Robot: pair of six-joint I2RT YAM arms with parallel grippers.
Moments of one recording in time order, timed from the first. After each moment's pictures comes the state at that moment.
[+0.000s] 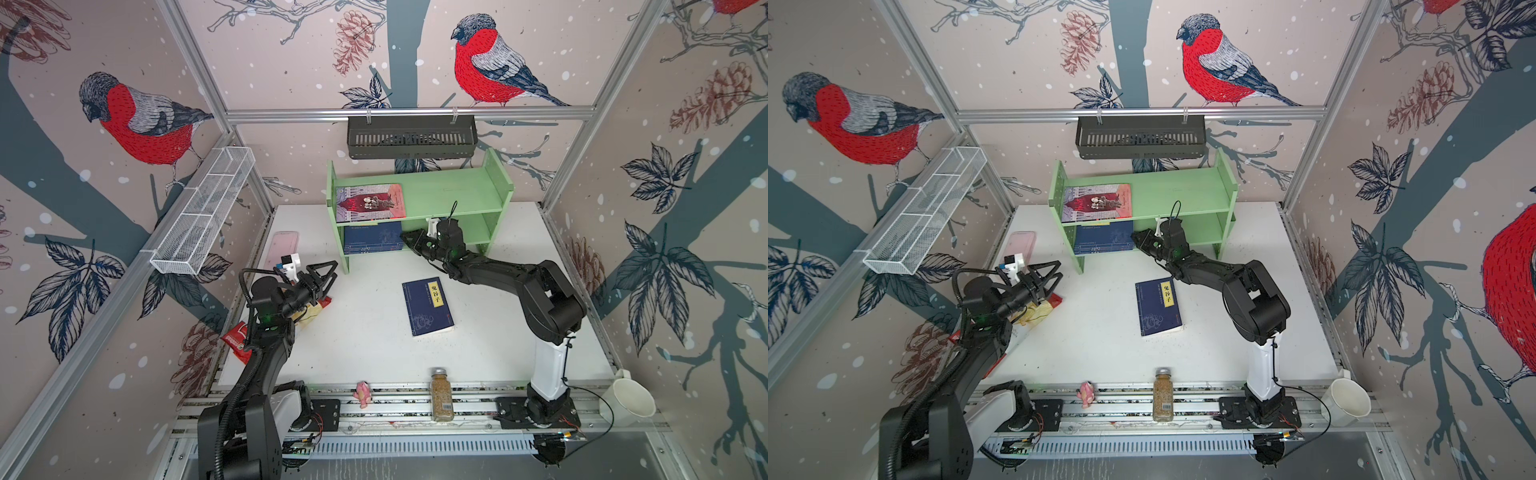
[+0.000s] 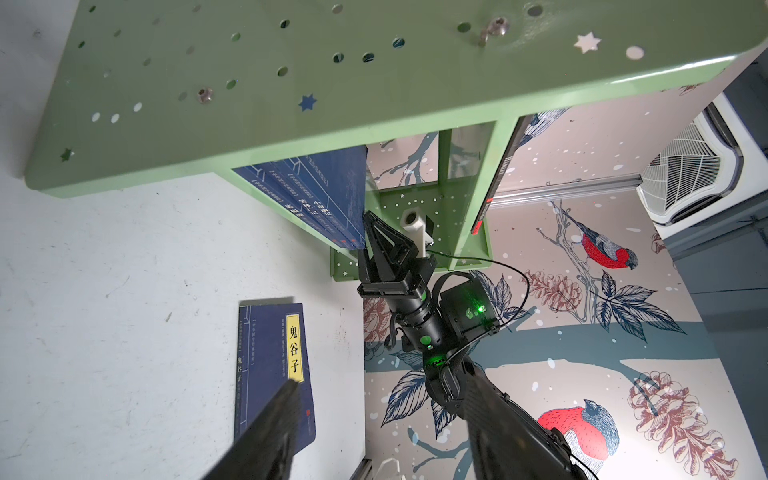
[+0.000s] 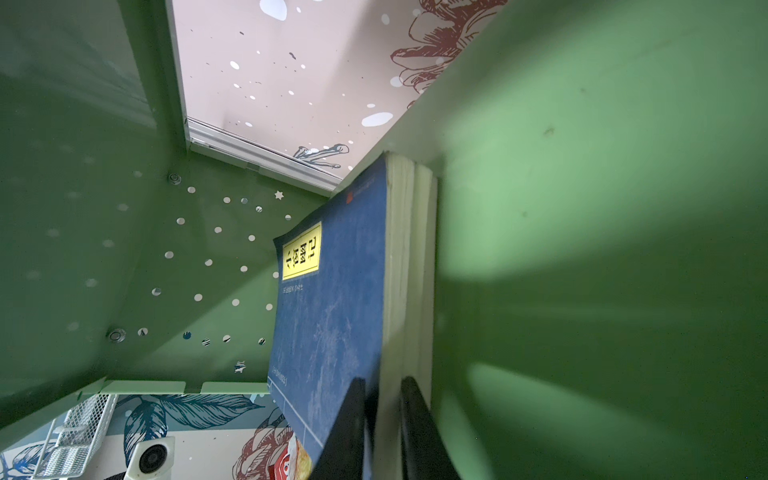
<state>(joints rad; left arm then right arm) 0.19 1.02 0.37 0.53 0.97 -1.29 0.57 1.96 1.22 0.45 -0.33 1.00</state>
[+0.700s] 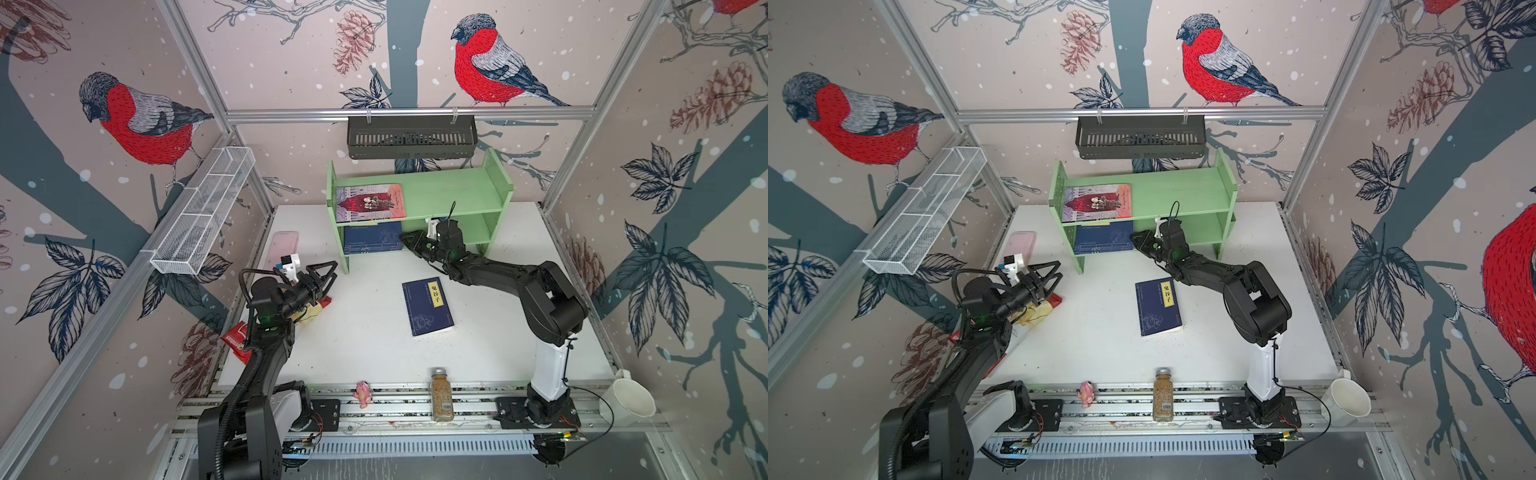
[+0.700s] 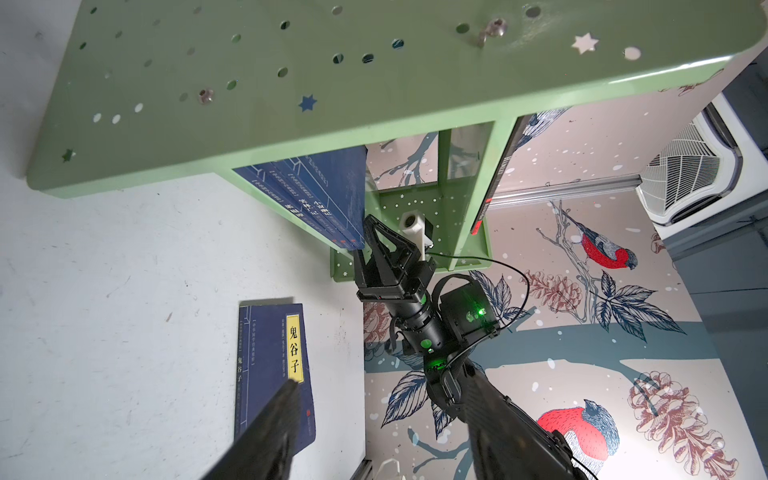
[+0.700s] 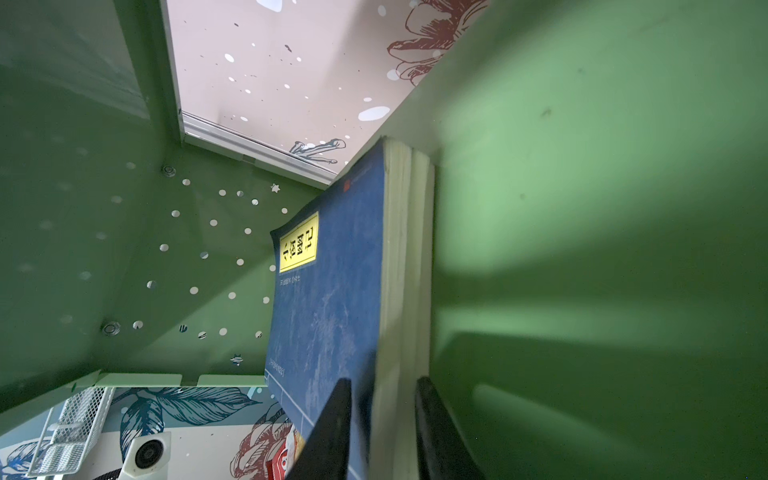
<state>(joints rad) 0.20 1.01 0.37 0.53 0.97 -1.29 0.58 1.94 1.21 0.43 -0.32 0.99</state>
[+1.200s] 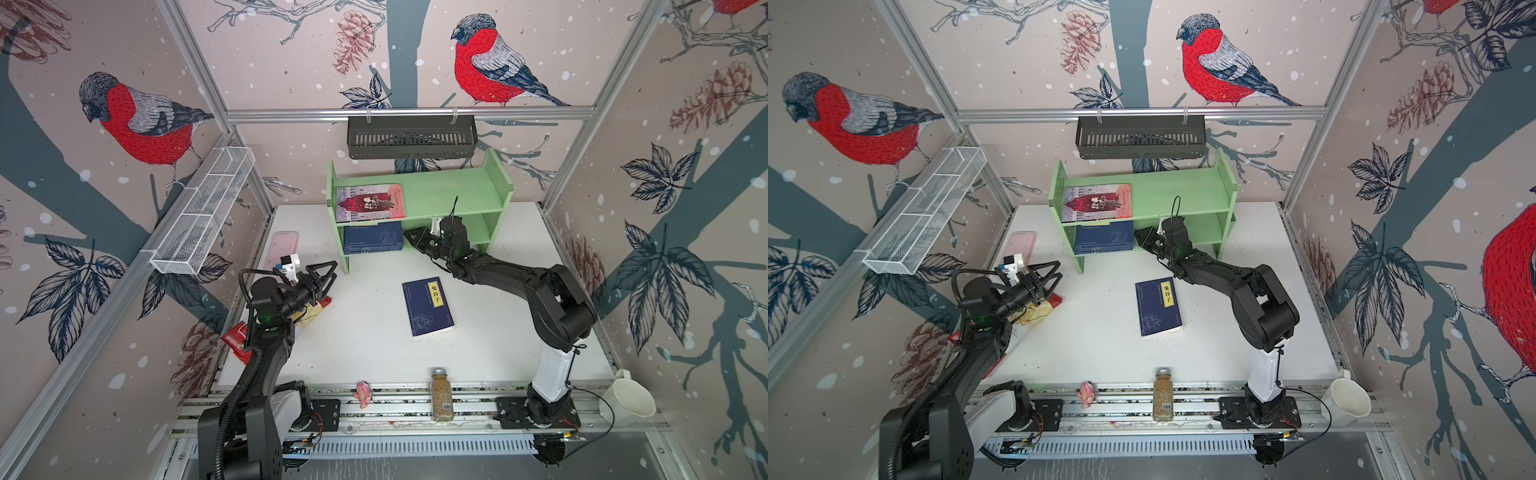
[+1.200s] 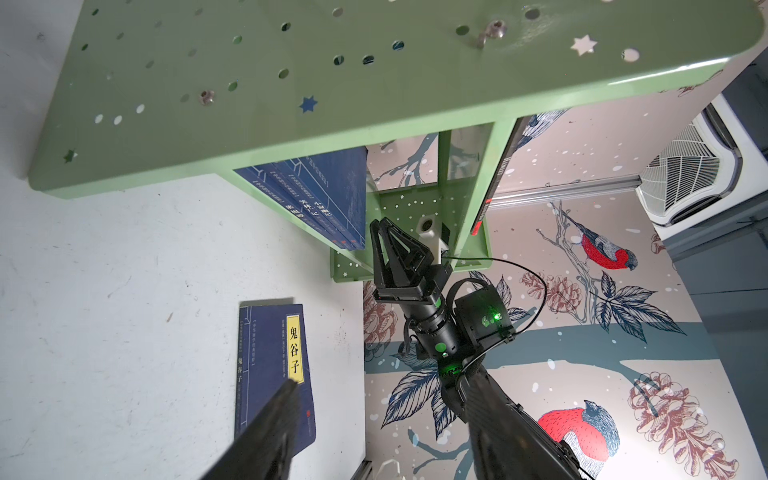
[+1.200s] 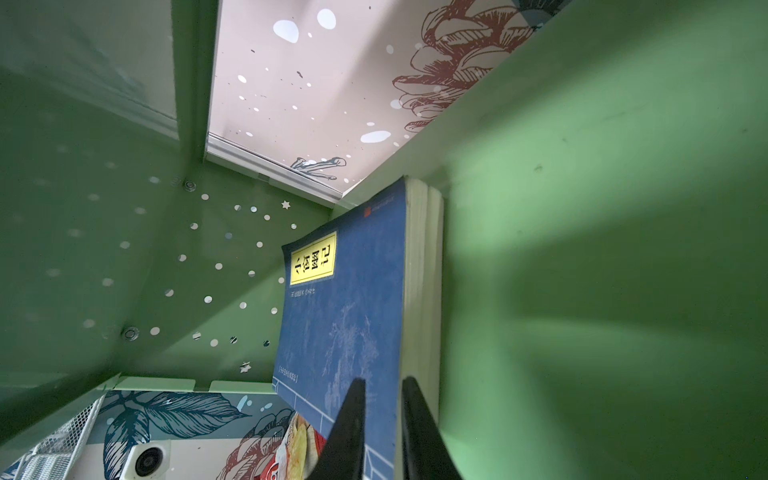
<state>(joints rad) 0.20 1.01 0.37 0.53 0.97 -1.29 0.57 1.89 1.21 0.39 -0.28 0.95</state>
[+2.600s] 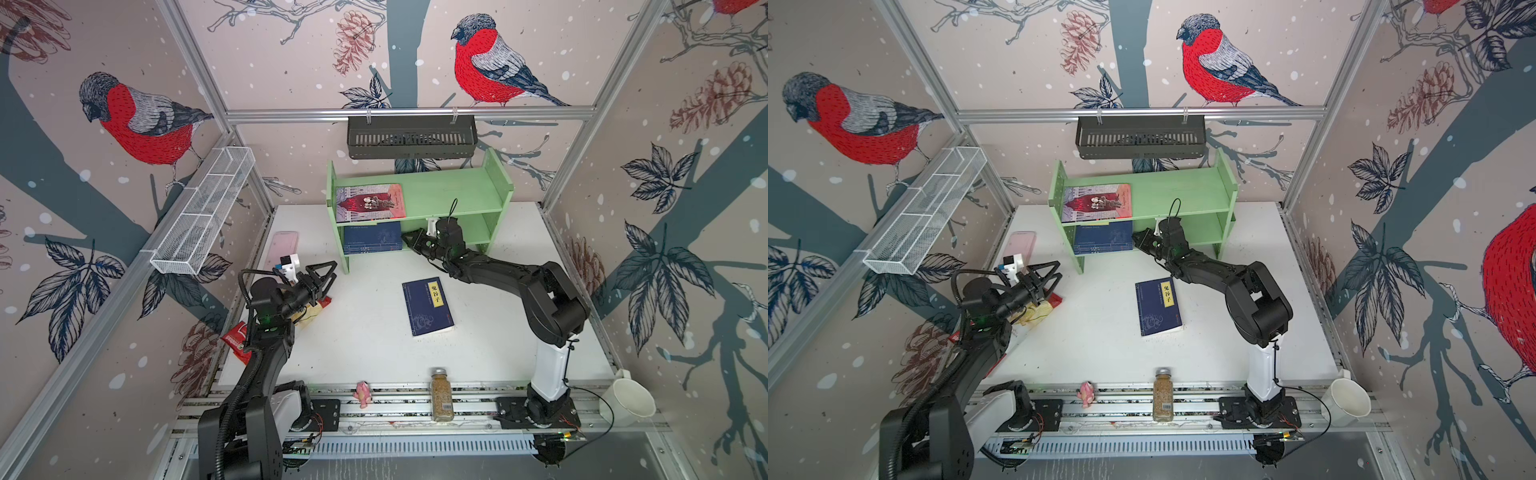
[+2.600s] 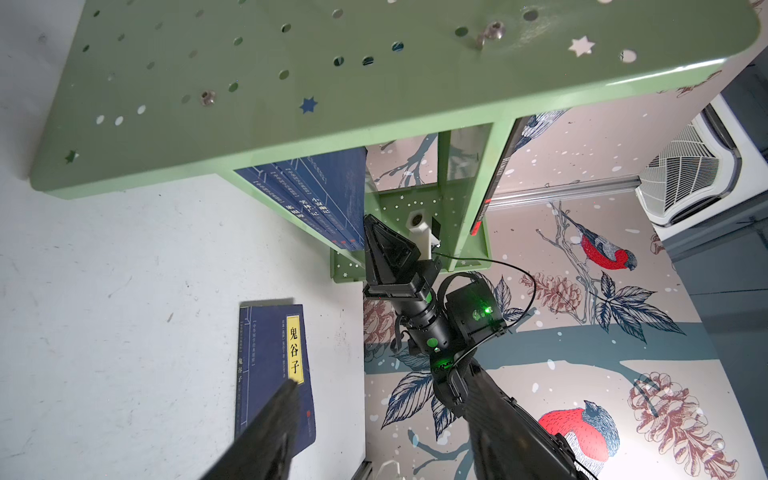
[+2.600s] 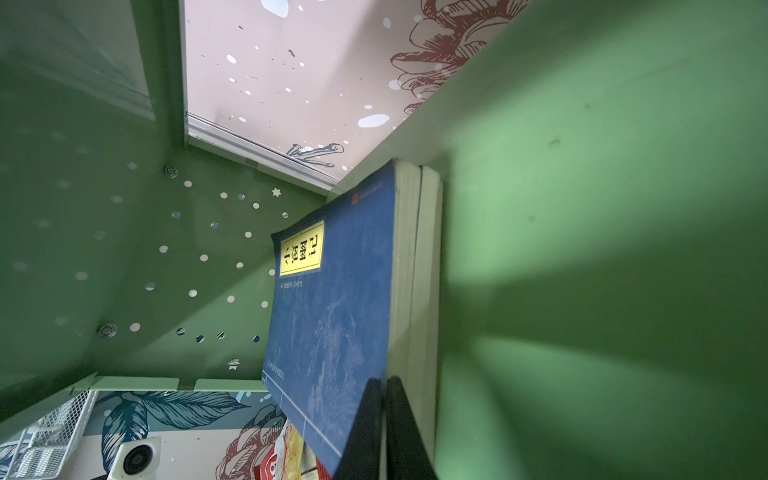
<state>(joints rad) 0.20 1.01 0.36 0.53 0.97 -1.29 0.58 1.94 1.24 0.40 -0.31 0.95</state>
